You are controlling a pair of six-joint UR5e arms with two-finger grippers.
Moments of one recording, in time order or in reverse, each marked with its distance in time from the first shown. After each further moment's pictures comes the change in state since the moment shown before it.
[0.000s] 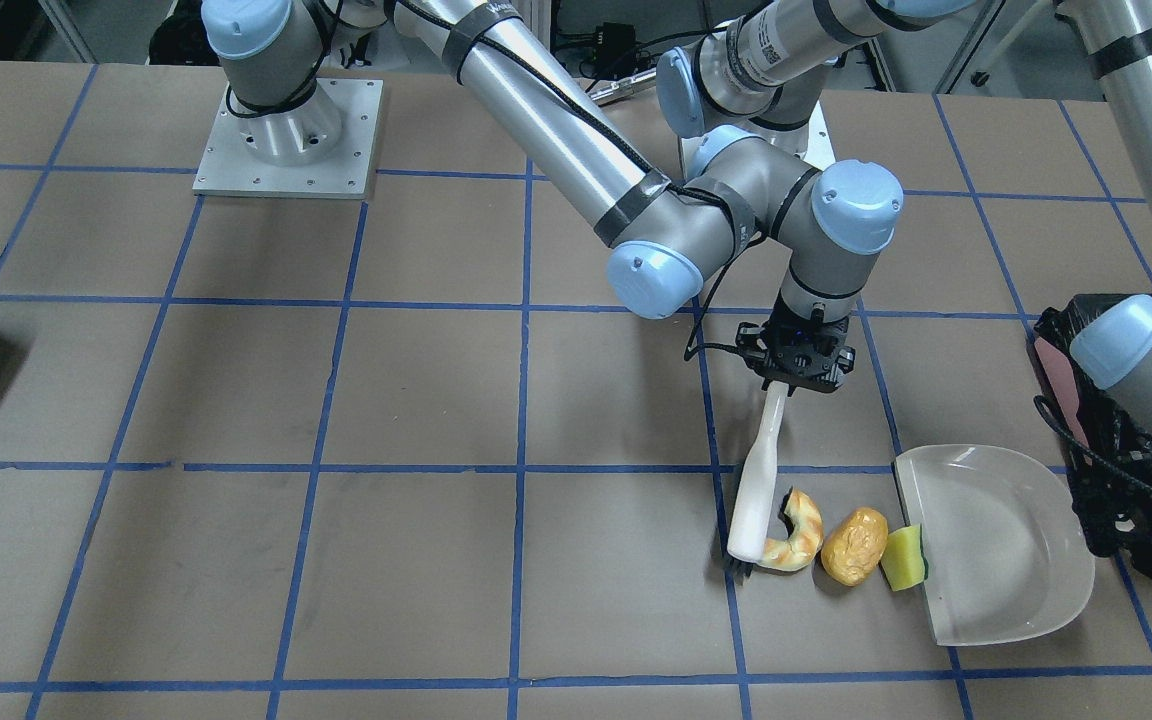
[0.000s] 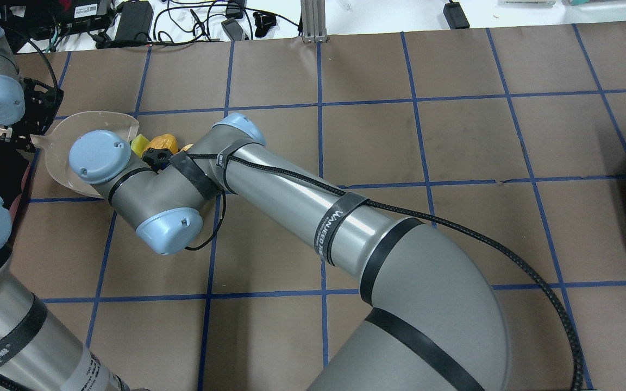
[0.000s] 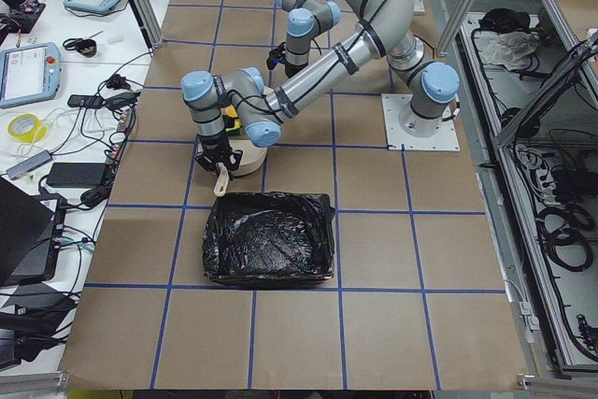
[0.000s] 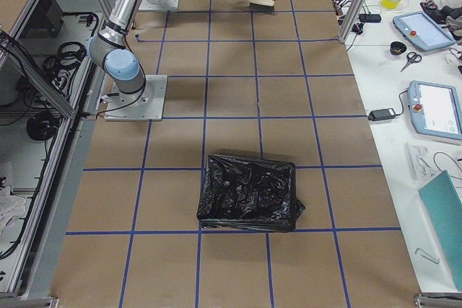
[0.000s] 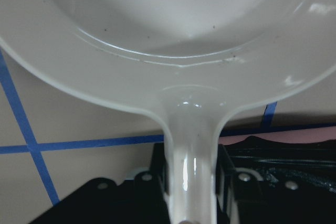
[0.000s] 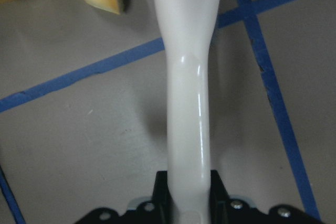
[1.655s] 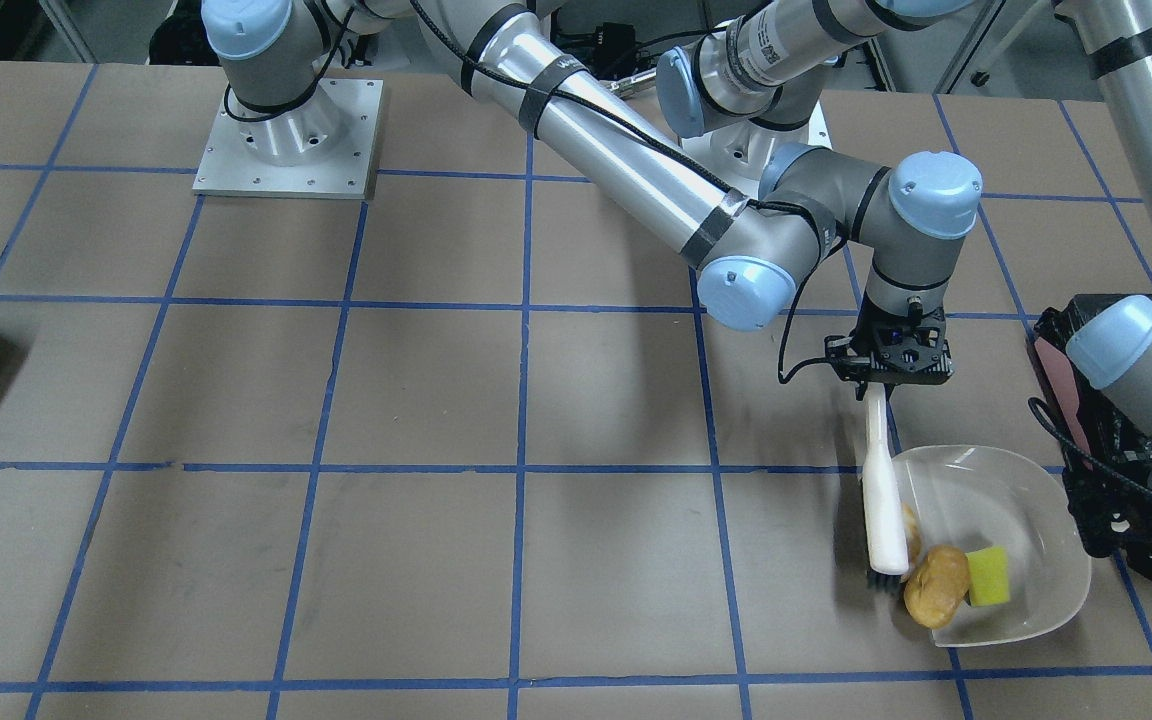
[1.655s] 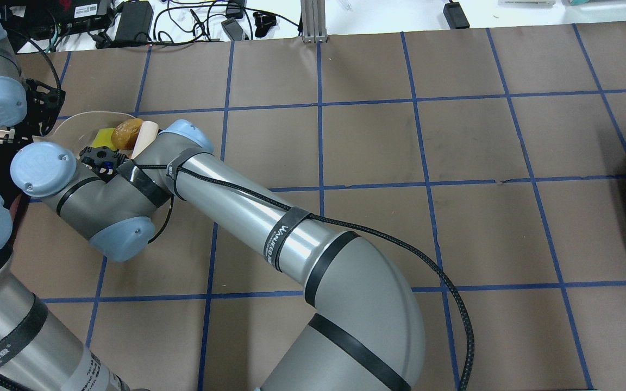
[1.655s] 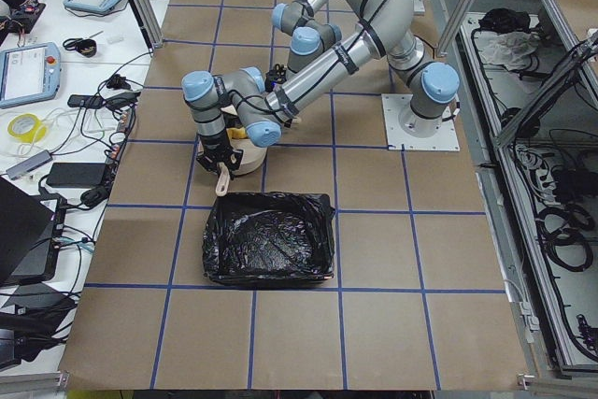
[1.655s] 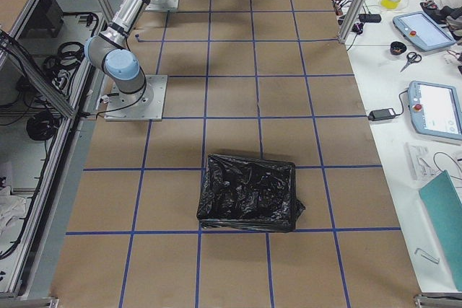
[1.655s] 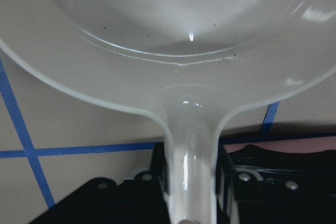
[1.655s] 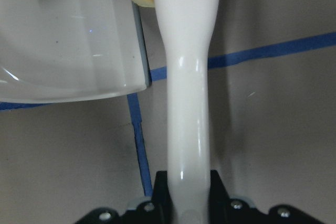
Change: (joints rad) left arm -0.001 0.001 -0.006 0.000 0.000 -0.018; right arm 0.077 0.187 -0.325 -0.021 0.017 -0.061
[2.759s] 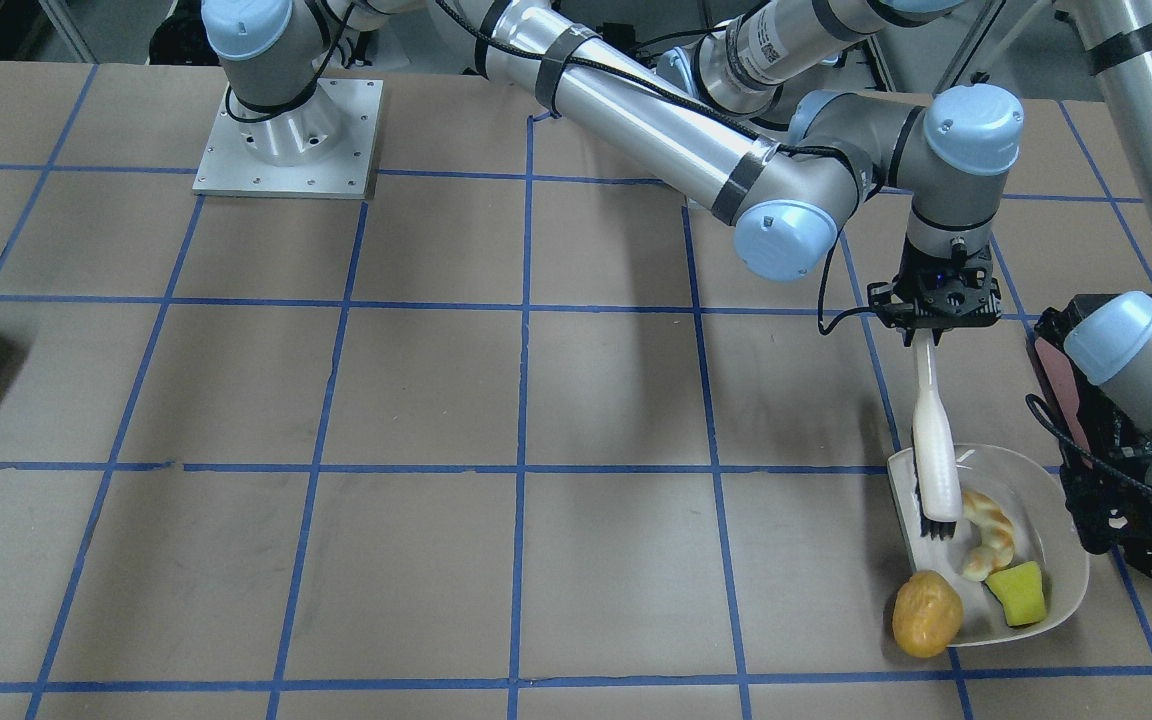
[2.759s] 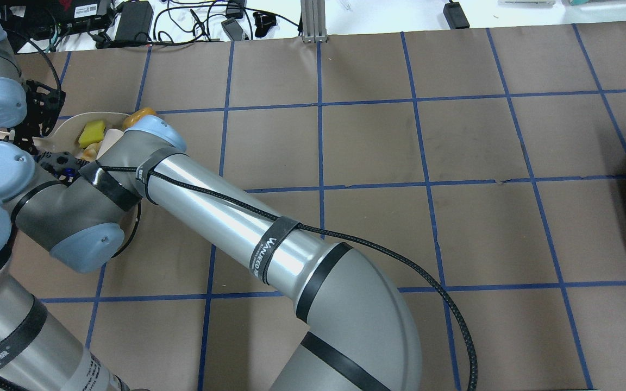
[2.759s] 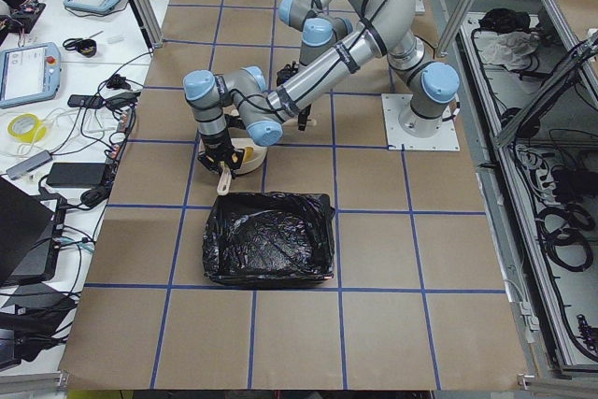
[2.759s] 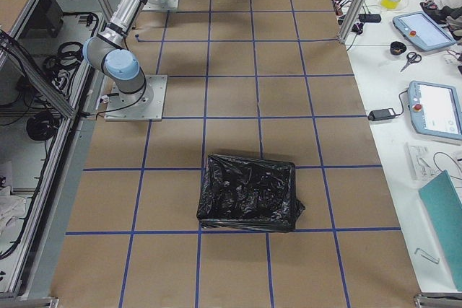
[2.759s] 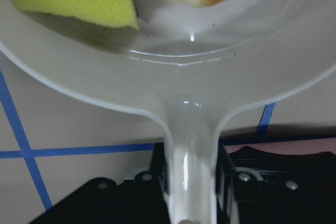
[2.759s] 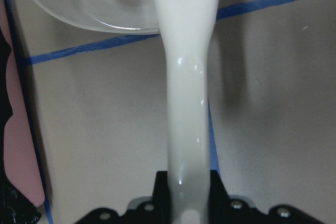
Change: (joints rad) left arm 0.000 0.009 -0.013 0.000 -0.001 -0.005; right arm 0.037 -0.025 -0.093 0.084 0.089 0.043
